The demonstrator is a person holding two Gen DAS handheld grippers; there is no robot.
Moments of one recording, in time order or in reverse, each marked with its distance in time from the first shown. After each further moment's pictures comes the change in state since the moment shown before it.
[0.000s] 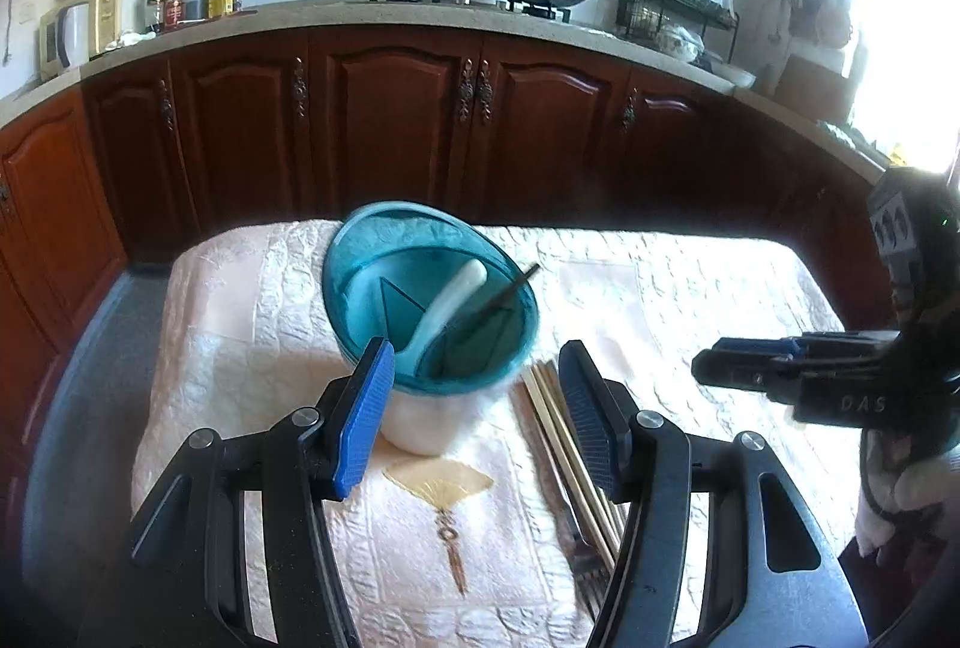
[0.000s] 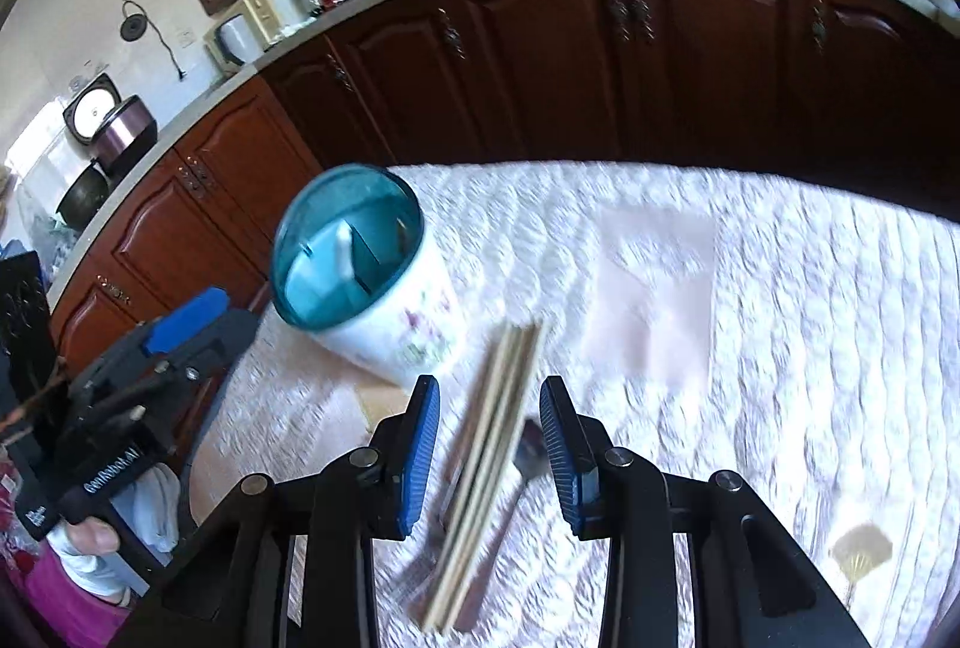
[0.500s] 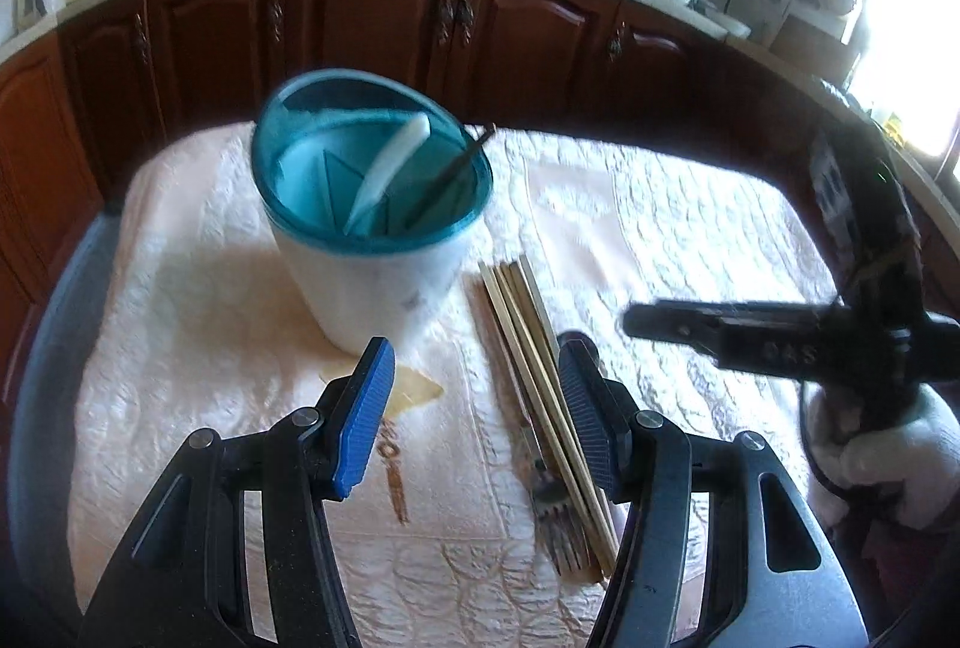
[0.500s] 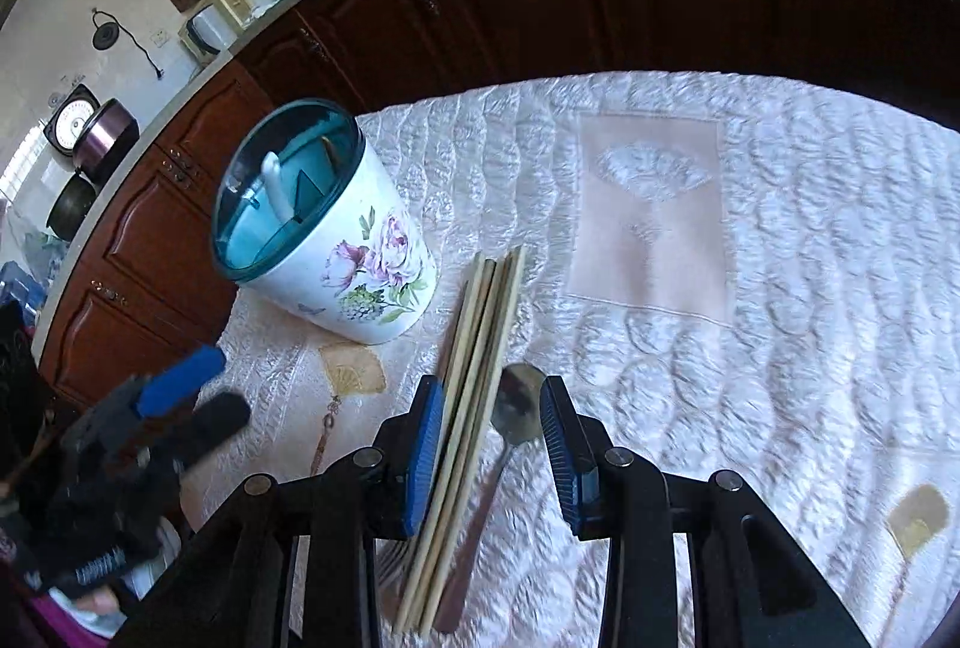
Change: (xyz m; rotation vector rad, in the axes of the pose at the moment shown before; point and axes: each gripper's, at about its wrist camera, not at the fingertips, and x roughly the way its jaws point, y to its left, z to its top) left arm 0.026 -0.017 -0.040 -0.031 0.161 -0.053; right arm 0.054 -0.022 -0.015 0.061 0.088 0.032
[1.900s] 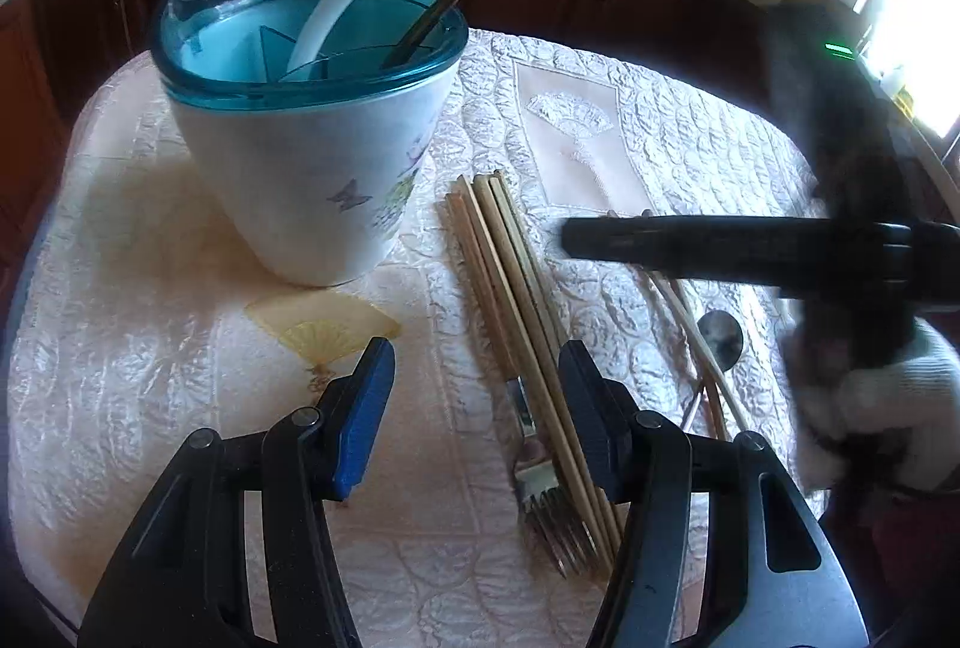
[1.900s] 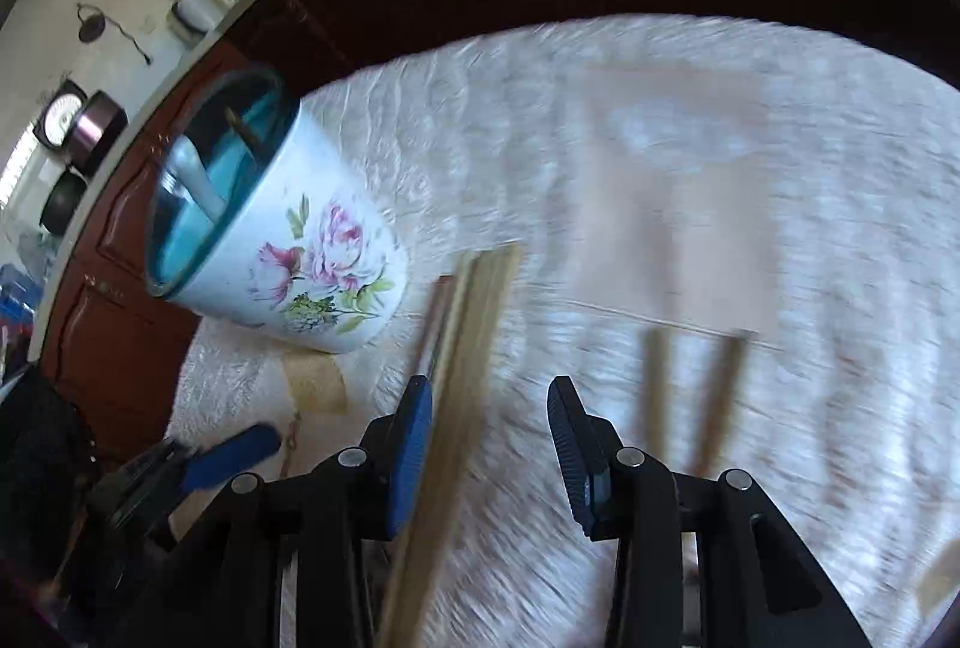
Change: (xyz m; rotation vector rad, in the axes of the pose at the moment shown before) left arm 0.054 -0.013 -0.012 -0.011 0.142 -0.029; right arm 0.055 -0.016 0.004 -0.001 0.096 -0.003
